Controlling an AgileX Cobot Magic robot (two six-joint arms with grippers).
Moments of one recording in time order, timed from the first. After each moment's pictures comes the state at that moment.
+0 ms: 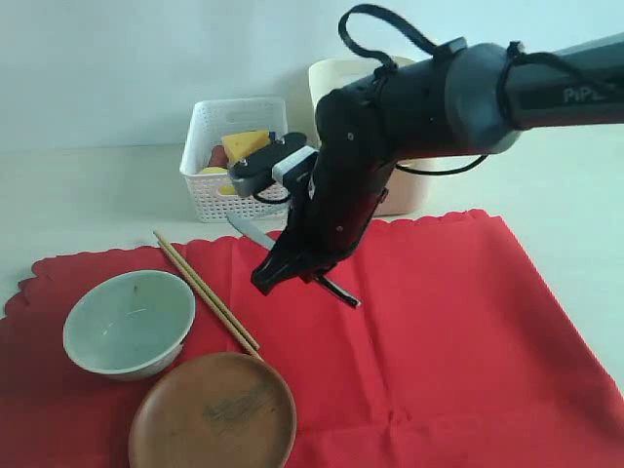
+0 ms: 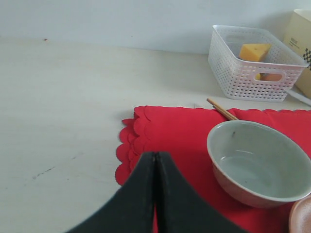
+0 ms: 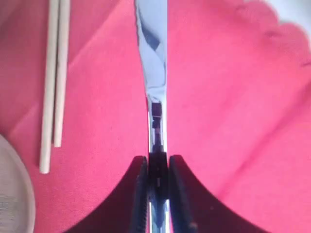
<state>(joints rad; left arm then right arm) -0.02 0.01 0.00 0.00 0.37 -0.10 0.69 1.99 -1.40 -0.02 0.72 -0.08</state>
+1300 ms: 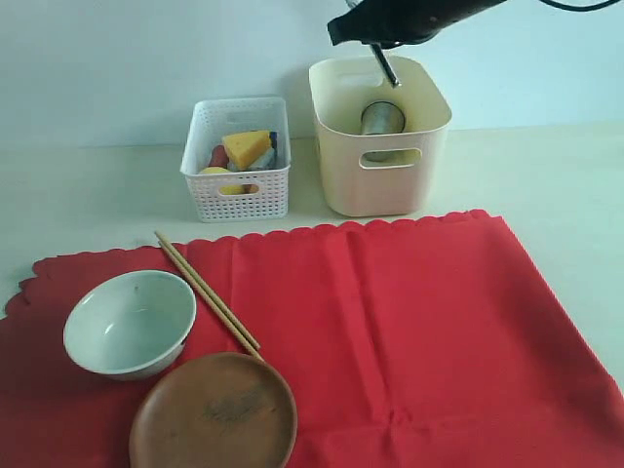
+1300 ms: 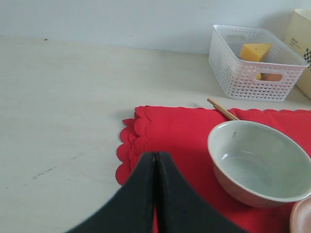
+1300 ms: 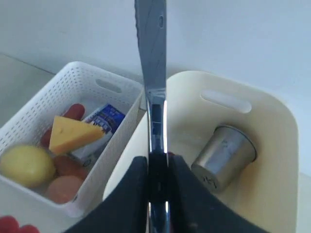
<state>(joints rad) -0.02 0.01 0.00 0.00 0.37 -0.10 0.36 1.95 -1.68 0.16 0.40 -0.26</state>
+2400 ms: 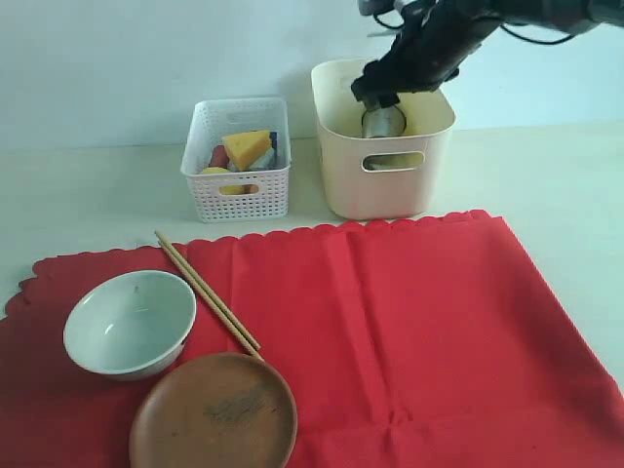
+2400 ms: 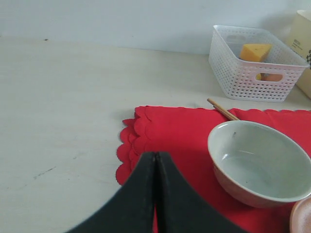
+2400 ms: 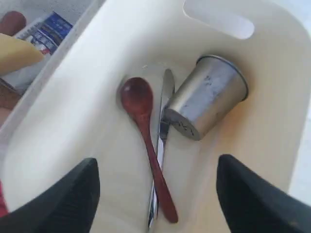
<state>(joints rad) -0.02 0.01 0.00 0.00 0.37 -0.10 0.28 2.18 -1.96 0.10 0.73 -0.30</state>
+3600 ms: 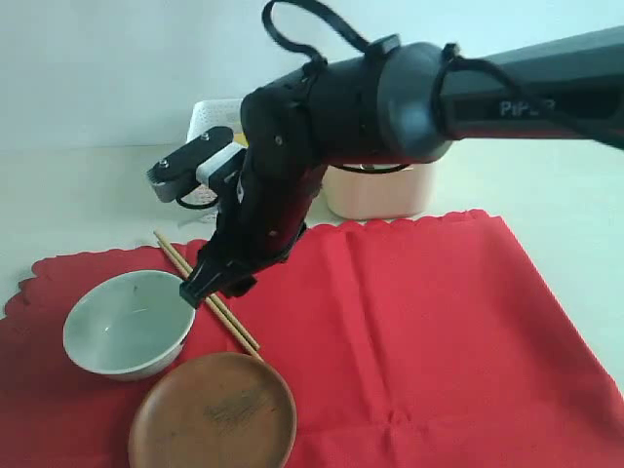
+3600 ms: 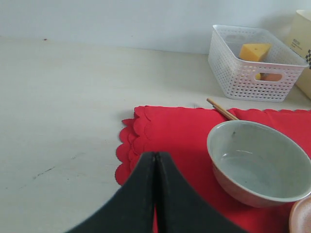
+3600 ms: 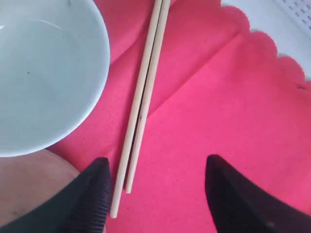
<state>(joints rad) -0.02 0.01 0.00 0.00 0.37 -0.10 0.81 2.06 -1.53 -0.03 0.72 -0.08</state>
